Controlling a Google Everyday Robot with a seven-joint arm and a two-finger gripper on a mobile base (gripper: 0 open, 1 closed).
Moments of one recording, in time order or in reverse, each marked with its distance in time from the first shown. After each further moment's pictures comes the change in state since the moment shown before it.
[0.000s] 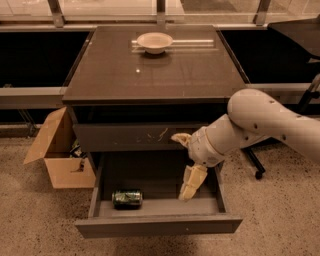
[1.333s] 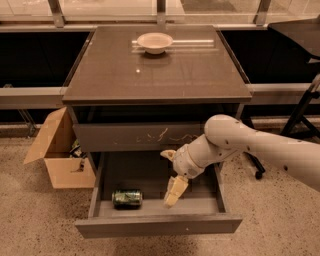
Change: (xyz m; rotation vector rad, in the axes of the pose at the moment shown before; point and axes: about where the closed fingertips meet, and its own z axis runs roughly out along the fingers) arm 0.035 -0.018 0.101 -0.071 -0.054 0.101
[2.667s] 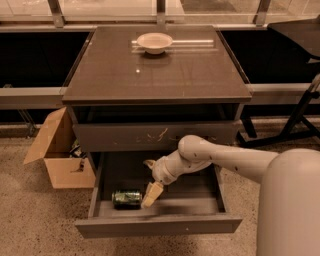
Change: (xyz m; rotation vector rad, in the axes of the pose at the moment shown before) arm 0.029 -0.064 0.138 -0.007 -0.087 0.021
